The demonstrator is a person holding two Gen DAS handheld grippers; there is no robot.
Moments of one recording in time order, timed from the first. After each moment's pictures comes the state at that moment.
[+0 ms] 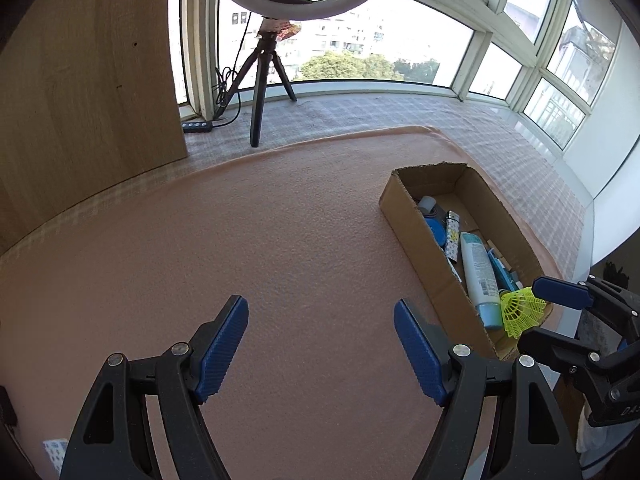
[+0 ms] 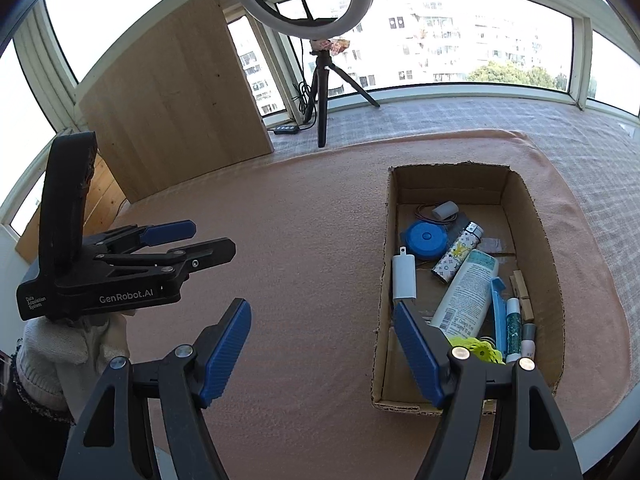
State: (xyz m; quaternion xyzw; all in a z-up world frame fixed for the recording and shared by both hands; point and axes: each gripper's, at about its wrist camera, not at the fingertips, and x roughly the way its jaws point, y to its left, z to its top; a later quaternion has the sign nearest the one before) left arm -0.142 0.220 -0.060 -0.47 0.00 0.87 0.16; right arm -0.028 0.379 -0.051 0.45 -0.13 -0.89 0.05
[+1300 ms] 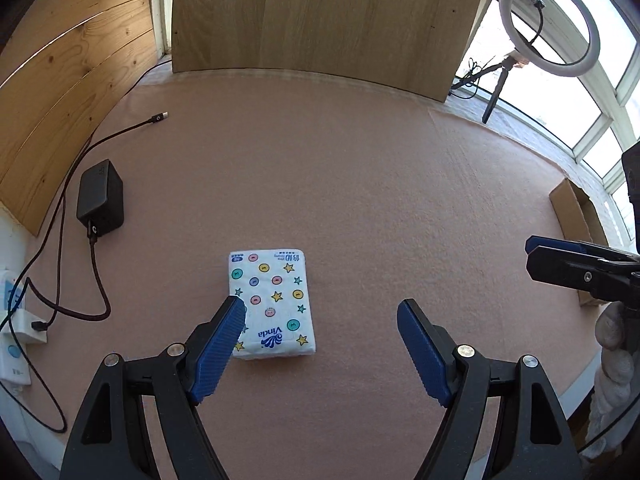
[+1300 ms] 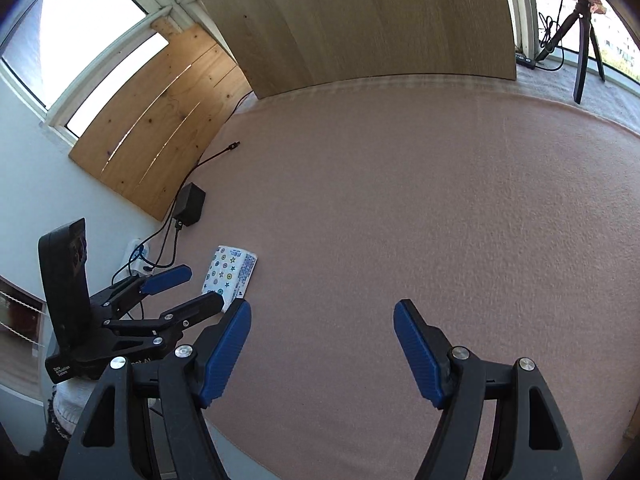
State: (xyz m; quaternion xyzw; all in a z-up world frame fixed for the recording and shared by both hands) left arm 0.026 -0.125 -0.123 -0.50 -0.13 0.86 -0.04; right arm -0.105 0.100 -0.095 0.54 -0.09 -0.80 0.26
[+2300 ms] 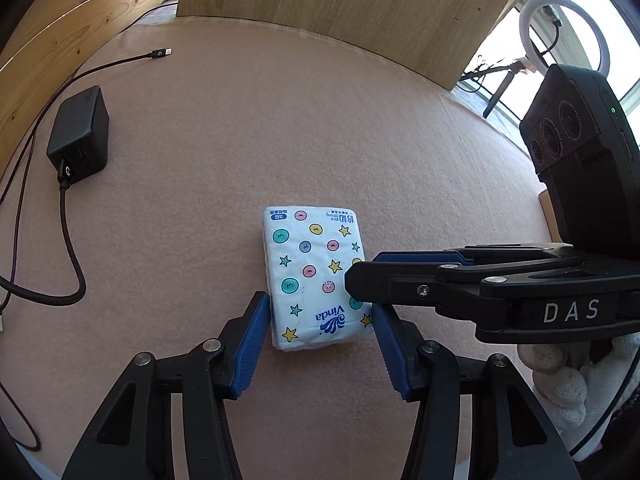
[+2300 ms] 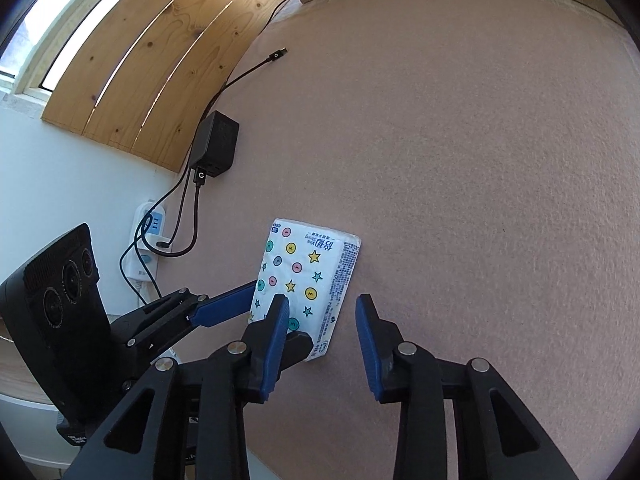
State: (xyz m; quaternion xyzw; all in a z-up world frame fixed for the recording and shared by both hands) left arm 0.035 -0.171 -0.177 -0.52 -0.19 0.83 0.02; right arm -0.142 -0.039 -0.175 0.63 -0.10 -0.70 0.32
